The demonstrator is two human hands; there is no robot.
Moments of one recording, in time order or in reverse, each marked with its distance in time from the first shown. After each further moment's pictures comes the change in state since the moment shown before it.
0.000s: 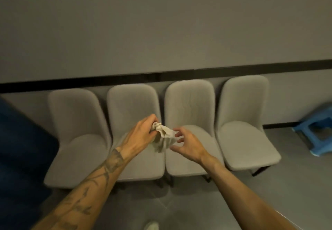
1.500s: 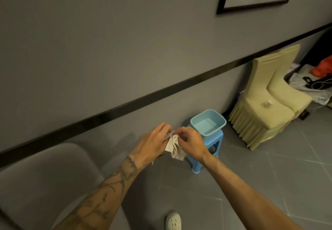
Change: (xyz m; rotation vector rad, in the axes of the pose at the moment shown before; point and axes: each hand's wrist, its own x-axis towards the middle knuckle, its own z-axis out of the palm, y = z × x) left_hand 0.612 0.760 0.717 0.073 -0.216 0.616; right_hand -0.073 0.647 -0.939 -0.056 0.609 0.212
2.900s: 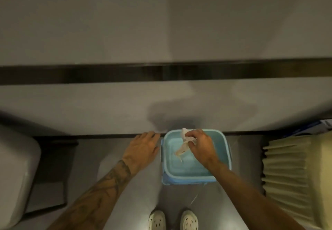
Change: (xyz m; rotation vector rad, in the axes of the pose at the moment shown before) left_hand 0.409 -0.111 0.444 0.254 -0.360 -0.769; right_hand 0.475 0.538 -0.062 -0.147 -0.578 -0.003
